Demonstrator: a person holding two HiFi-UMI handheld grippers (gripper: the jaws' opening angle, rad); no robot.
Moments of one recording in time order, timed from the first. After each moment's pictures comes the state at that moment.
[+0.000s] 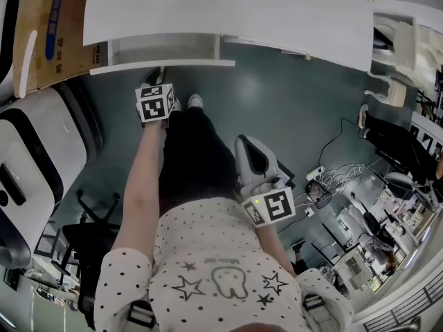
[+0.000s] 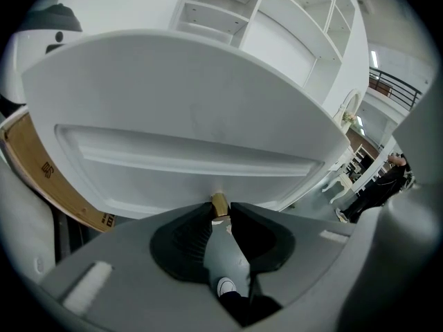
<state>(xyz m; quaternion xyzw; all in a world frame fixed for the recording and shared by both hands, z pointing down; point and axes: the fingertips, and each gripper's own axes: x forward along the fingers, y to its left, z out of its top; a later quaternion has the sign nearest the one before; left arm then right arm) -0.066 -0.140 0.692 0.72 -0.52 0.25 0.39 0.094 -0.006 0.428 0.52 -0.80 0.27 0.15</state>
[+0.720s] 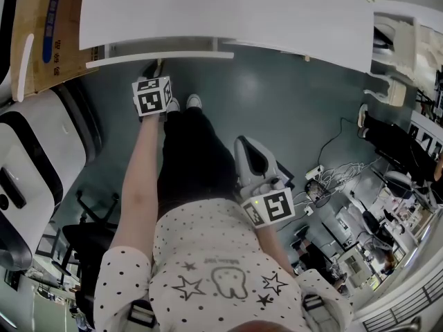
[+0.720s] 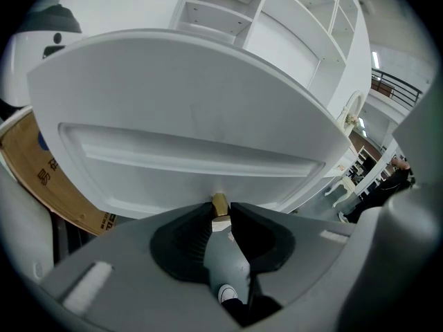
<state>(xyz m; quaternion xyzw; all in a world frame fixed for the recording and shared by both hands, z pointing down) -0.067 -0.170 0.692 0.72 -0.52 0.25 0.38 0.099 -0.013 0.432 0.52 -0.79 0.28 0.15</state>
